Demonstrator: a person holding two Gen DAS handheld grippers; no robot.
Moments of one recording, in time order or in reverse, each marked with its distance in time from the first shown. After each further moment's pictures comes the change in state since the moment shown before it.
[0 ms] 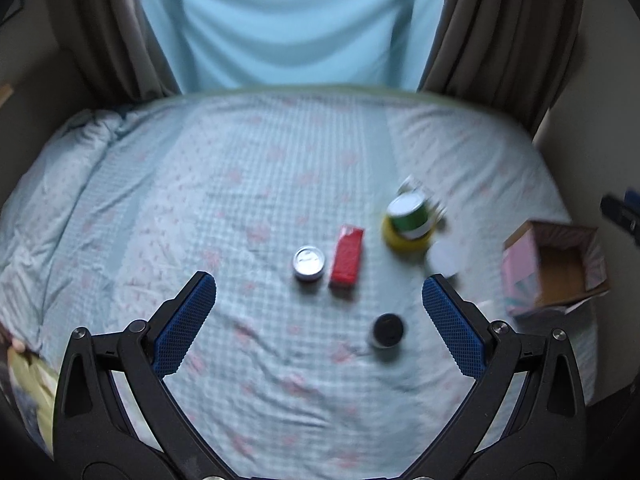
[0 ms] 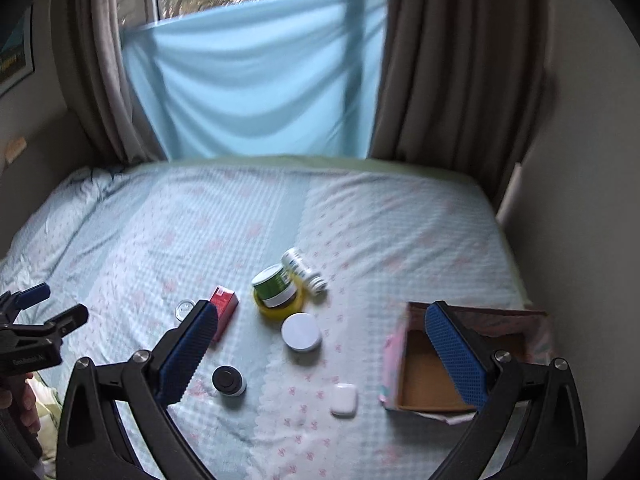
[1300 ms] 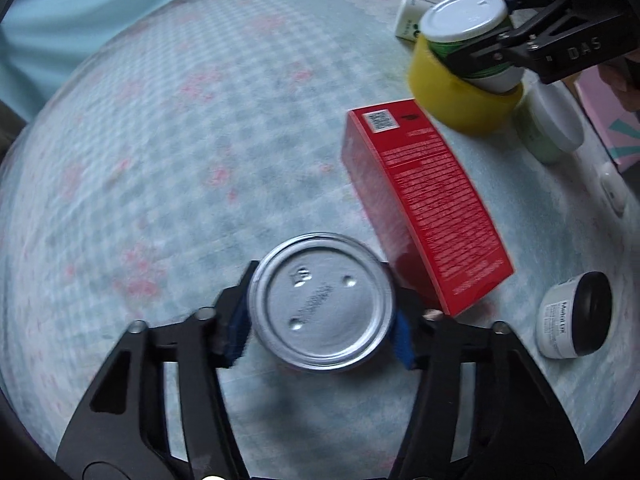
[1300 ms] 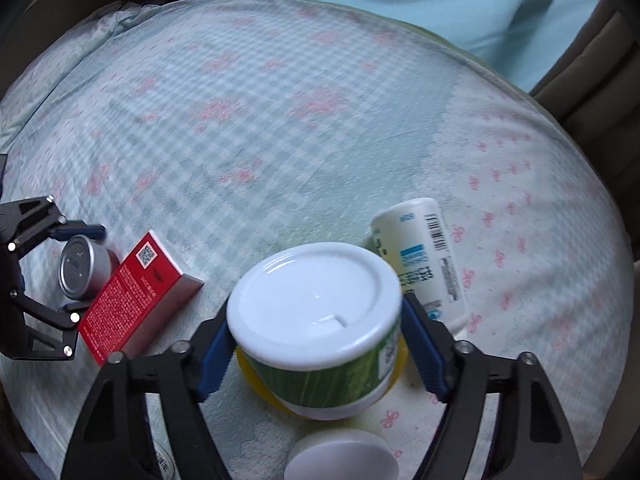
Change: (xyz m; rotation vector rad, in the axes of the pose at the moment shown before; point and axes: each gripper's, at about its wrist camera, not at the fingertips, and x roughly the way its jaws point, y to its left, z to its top) left arm 0.324 0.003 -0.020 0.503 0.178 -0.209; right arm 0.349 0.087 -0.014 -0.391 0.329 0.163
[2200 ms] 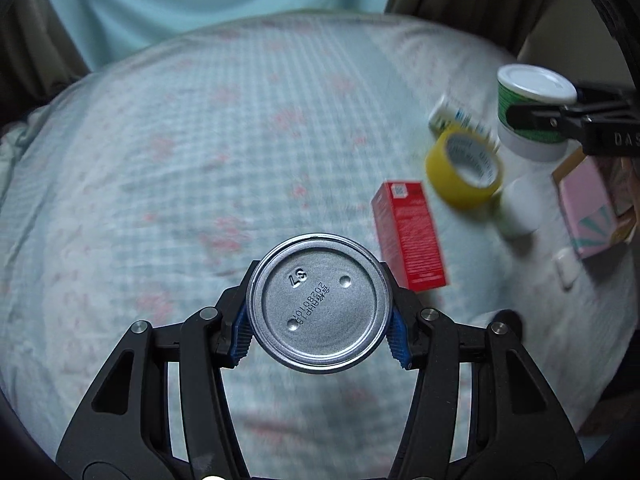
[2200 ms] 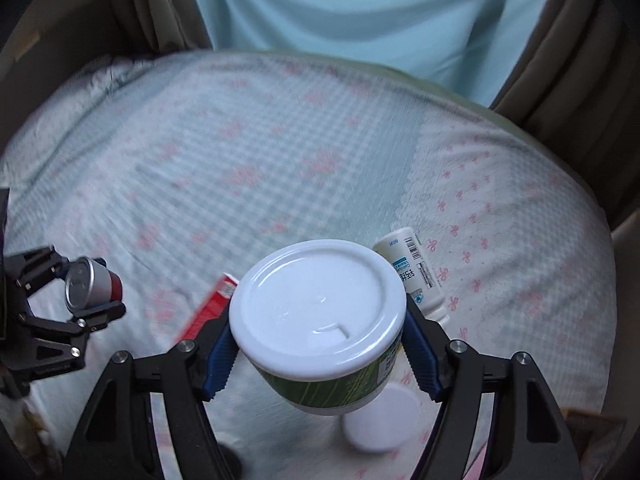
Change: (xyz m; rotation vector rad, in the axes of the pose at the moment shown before) left arm -0.128 0.027 -0.025 -0.306 -0.098 0.007; right arm -0.118 0.027 0.002 0.182 -0.128 -0.011
